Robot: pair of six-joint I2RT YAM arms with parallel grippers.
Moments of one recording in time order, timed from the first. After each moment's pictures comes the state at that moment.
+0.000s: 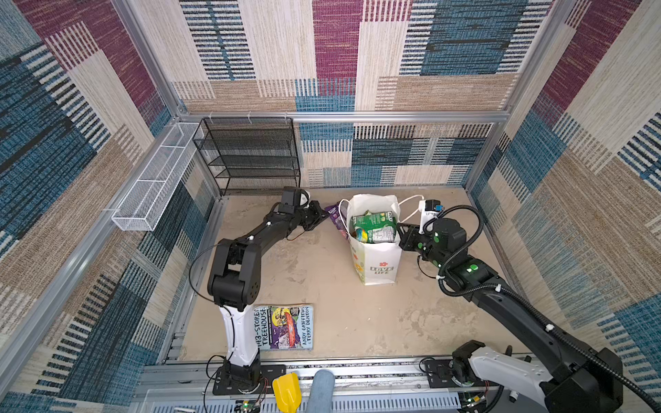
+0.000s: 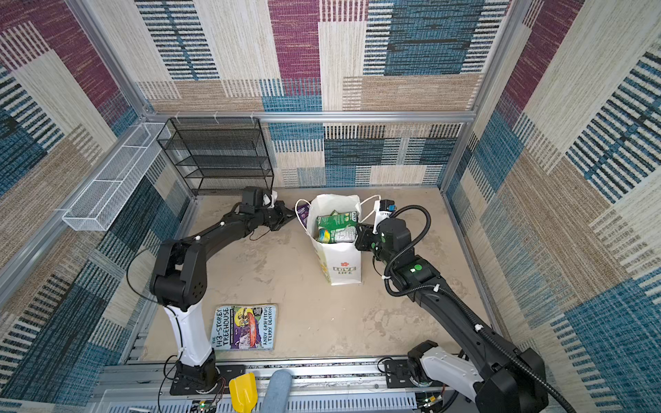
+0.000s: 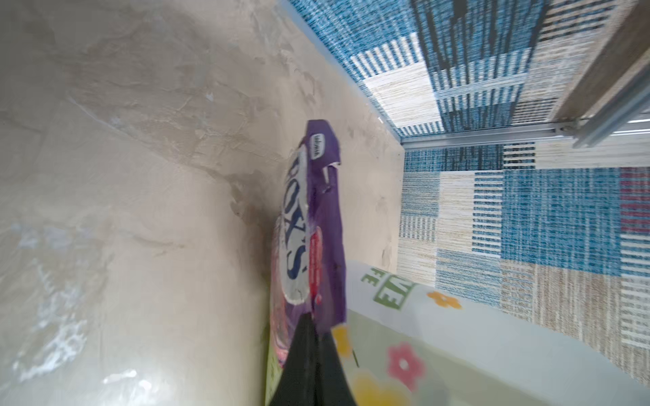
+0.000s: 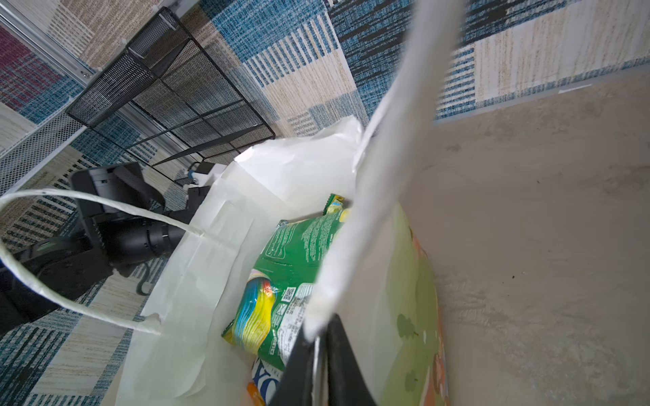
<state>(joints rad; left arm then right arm) -0.26 1.92 1.41 -0.11 0.55 -0.89 0.46 1.06 0.87 -0.14 0.00 0.53</state>
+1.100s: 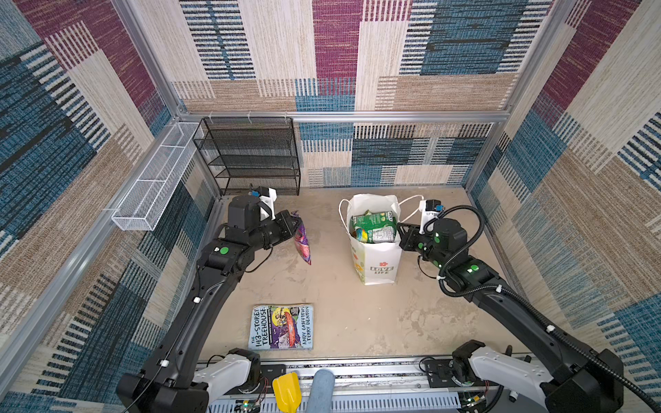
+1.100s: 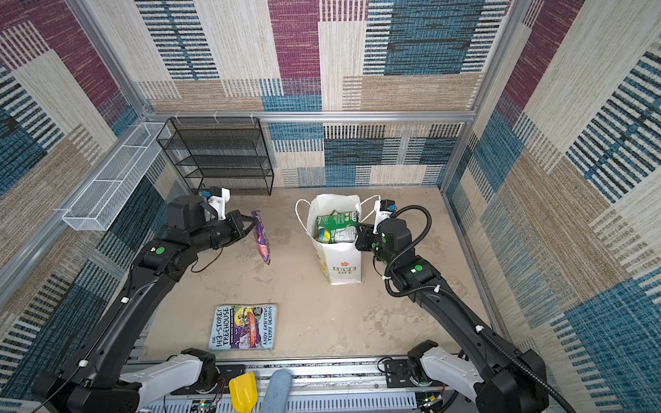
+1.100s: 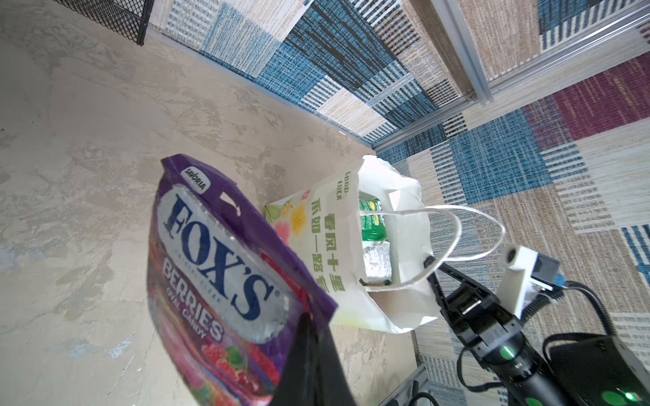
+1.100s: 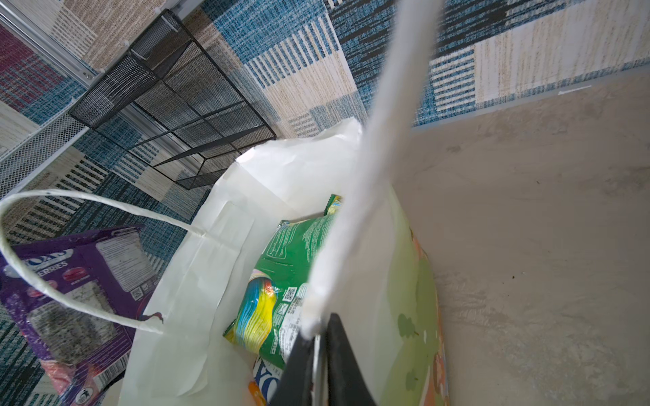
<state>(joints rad) -0.27 1.13 1.27 -0.62 0.38 -0.68 0.46 1.06 0.86 -0.14 0.00 0.53</state>
